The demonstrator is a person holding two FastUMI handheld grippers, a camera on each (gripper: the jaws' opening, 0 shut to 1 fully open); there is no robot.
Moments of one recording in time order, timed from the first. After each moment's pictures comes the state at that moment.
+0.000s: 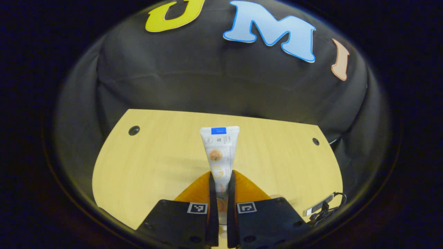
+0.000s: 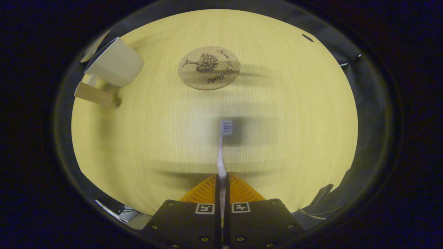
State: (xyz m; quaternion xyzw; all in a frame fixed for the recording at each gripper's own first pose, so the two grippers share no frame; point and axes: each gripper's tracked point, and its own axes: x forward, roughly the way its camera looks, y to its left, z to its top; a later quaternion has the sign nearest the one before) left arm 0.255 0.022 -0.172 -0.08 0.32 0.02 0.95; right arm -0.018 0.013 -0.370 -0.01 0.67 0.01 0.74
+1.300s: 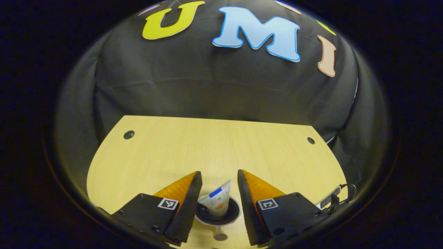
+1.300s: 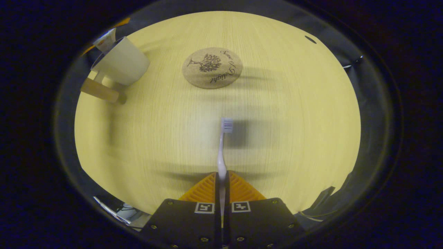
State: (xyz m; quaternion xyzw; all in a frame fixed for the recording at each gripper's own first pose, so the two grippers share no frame) left arm 0.240 -0.002 -0.182 -0.04 0.25 -0.01 0.97; right arm -0.021 0.012 -0.369 0.00 0.66 0.03 0.75
